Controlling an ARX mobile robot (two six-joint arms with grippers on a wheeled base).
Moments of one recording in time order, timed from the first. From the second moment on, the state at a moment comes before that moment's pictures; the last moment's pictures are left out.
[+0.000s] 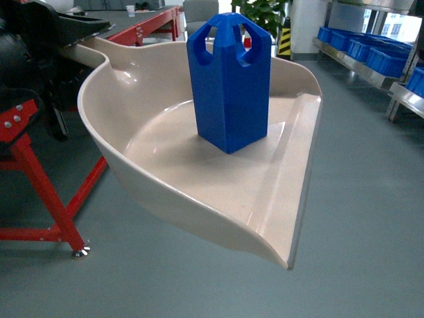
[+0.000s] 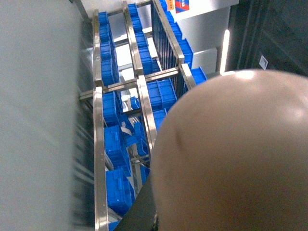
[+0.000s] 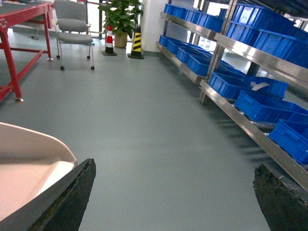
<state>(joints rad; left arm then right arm) -0.11 1.77 0.67 1.29 0.33 -1.38 0.72 1.15 0.60 0.48 1.00 -0.05</state>
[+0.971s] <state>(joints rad) -0.10 1.76 0.67 1.28 0.33 -1.38 0.72 1.16 0.60 0.48 0.99 -0.05</state>
